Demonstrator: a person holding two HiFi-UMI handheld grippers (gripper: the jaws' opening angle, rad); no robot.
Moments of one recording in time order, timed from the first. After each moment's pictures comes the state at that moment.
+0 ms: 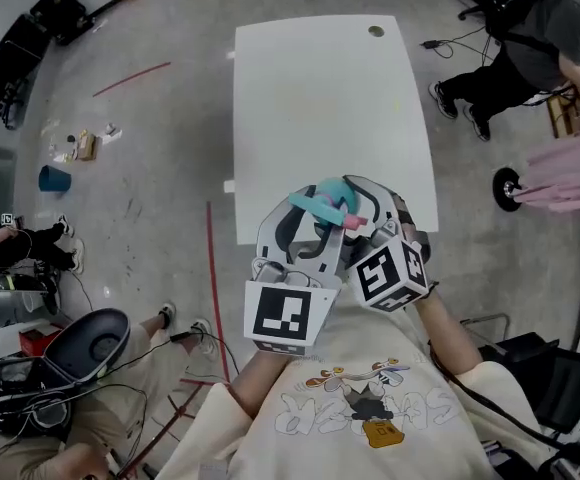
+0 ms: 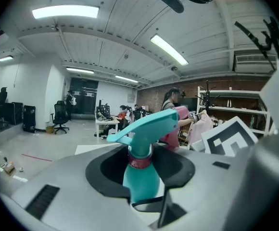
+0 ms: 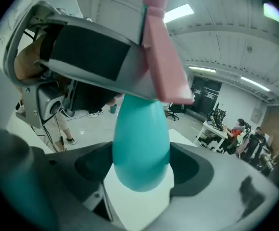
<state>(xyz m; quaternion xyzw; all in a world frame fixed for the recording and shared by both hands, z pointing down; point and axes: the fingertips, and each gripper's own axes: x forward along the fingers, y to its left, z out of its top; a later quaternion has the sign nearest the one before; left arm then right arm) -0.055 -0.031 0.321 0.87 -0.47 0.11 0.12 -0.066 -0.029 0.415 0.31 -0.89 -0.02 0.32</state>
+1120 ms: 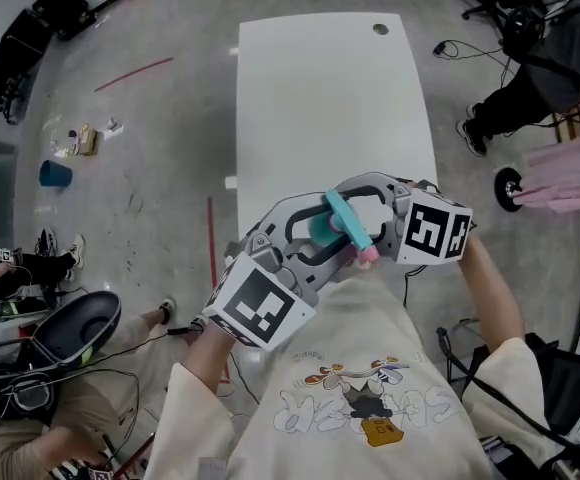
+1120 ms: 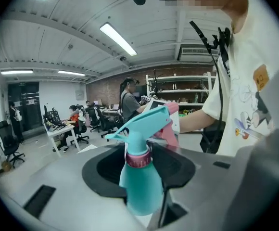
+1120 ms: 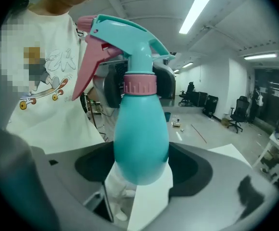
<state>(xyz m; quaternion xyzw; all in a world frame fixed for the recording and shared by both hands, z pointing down) -0.026 0.008 0.315 0.96 -0.18 0.21 0.01 -0.073 0.022 0.406 -0.06 -0.96 -0.01 0.28</state>
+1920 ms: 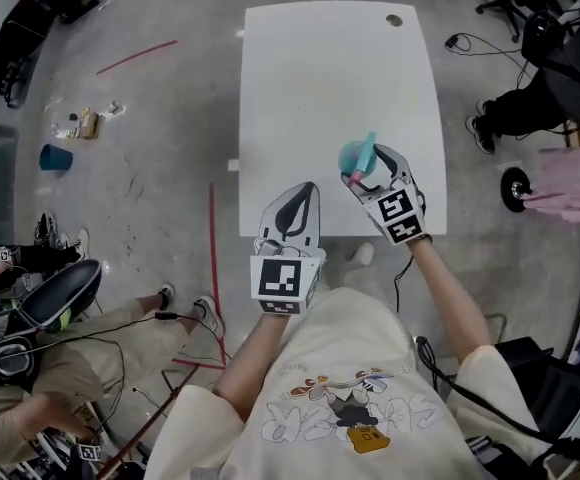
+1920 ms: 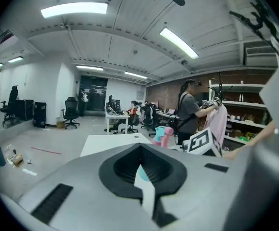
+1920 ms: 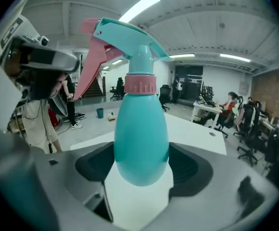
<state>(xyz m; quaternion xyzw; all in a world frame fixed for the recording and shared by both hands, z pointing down) -0.092 -0.076 0.437 0.83 -0.53 0.12 0.13 -0.011 -0.136 0.571 0.38 -0.88 0.08 0.27</state>
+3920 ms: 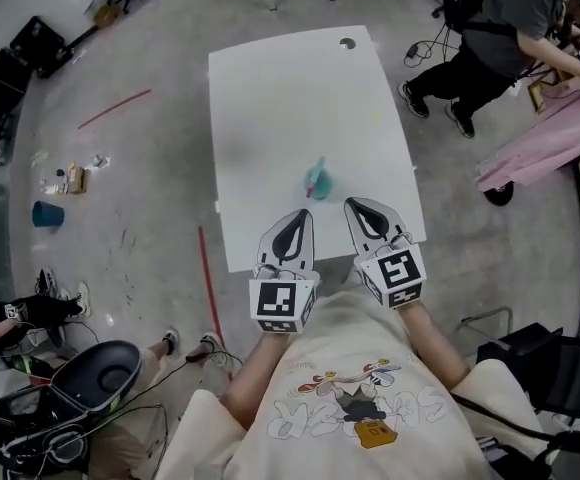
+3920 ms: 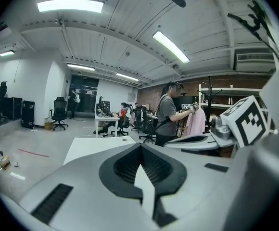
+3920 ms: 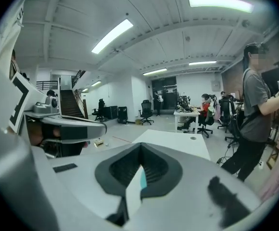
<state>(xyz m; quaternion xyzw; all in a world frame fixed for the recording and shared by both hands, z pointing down) -0.039 -0.075 0.421 0.87 -0.47 0.11 0.13 0.033 -0.084 0.450 0.49 -0.85 0.12 0.15</state>
